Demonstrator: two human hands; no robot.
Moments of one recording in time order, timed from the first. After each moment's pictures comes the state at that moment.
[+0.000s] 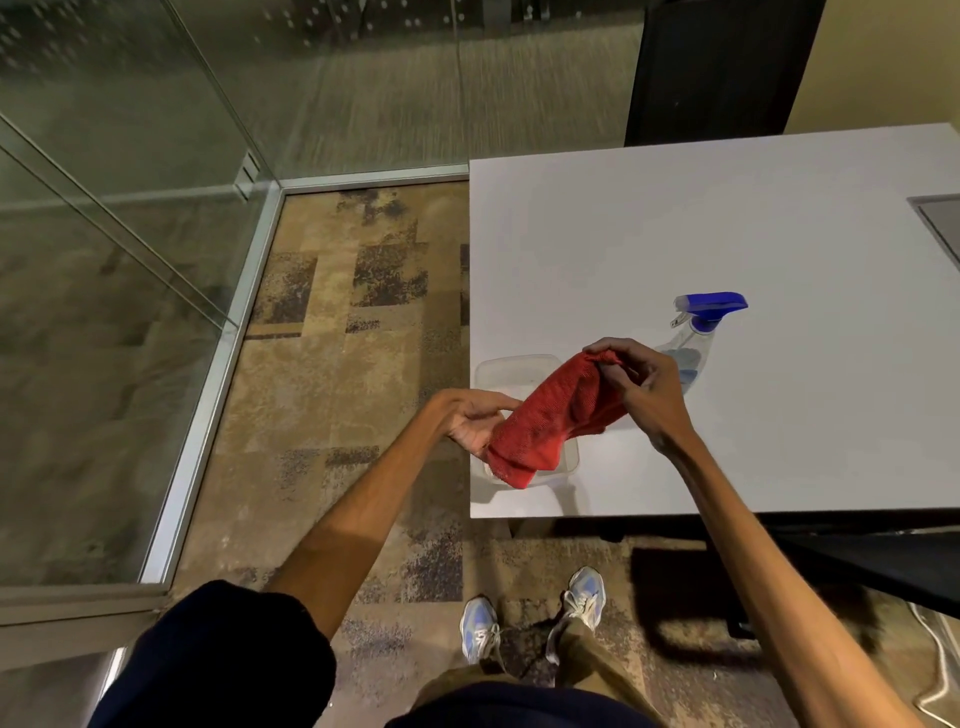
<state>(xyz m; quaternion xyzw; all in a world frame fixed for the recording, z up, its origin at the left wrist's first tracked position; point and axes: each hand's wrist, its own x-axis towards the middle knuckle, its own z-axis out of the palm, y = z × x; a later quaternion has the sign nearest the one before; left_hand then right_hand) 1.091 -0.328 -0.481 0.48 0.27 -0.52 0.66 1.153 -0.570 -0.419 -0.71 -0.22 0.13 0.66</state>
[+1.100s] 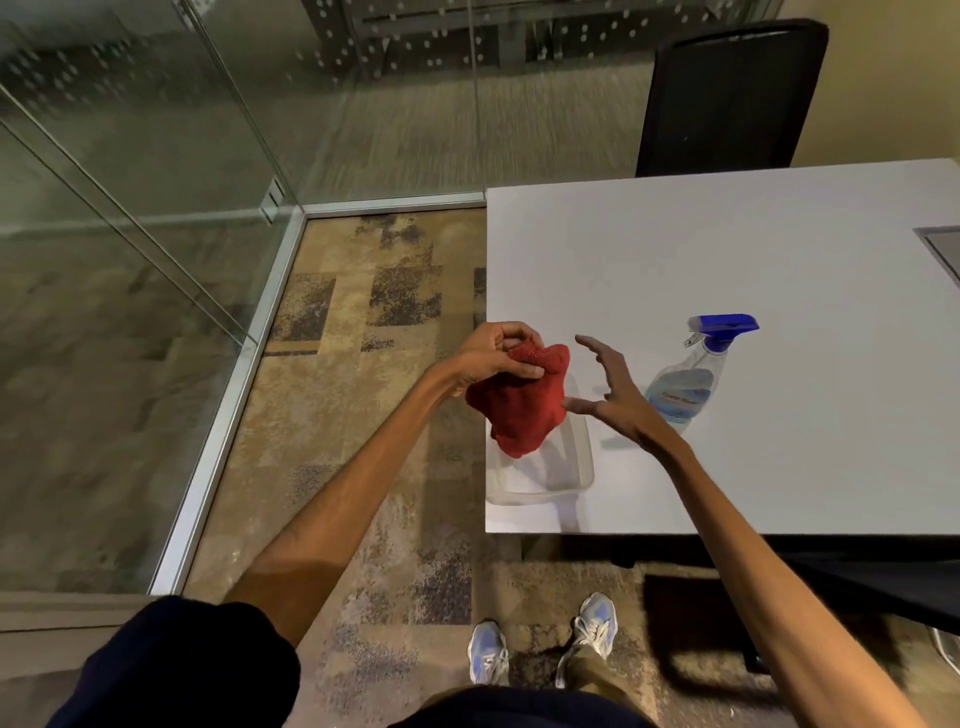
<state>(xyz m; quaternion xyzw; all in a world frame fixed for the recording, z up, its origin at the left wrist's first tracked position) 1.097 -0.313 -0.376 0.73 0.09 -0.11 0.67 1.162 -0.537 -0.436 -0.80 -0.27 0.23 0.49</state>
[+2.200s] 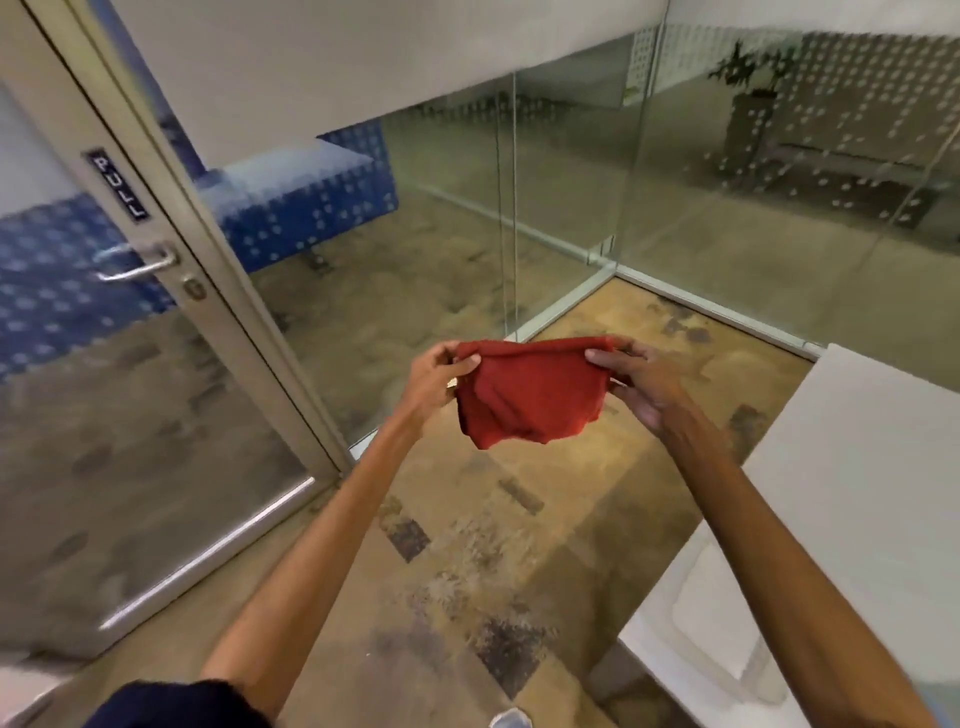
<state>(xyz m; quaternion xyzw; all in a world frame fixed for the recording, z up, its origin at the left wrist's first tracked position) 0.790 -0.168 -0.324 0.51 0.44 0.41 0.62 1.053 -0.256 -0.306 -0.52 -0.31 0.54 0.59</state>
